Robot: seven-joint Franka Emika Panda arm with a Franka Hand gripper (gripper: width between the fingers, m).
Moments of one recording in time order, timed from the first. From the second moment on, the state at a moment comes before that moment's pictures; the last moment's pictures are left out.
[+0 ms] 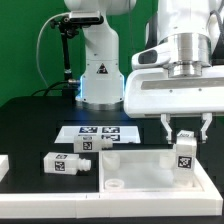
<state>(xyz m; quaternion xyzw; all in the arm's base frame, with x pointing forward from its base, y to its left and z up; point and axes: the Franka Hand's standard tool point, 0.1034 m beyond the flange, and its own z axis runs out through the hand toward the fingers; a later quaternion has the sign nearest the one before) 0.629 0.113 0.096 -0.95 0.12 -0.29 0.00</state>
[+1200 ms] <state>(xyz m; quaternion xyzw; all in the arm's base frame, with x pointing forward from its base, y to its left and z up) 0.654 0.094 0.113 -0.98 0.18 0.02 0.03</state>
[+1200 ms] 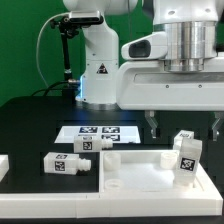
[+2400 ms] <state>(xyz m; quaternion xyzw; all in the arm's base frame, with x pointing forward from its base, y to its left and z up) 0.656 0.113 0.090 -0.97 0.22 0.01 0.03</state>
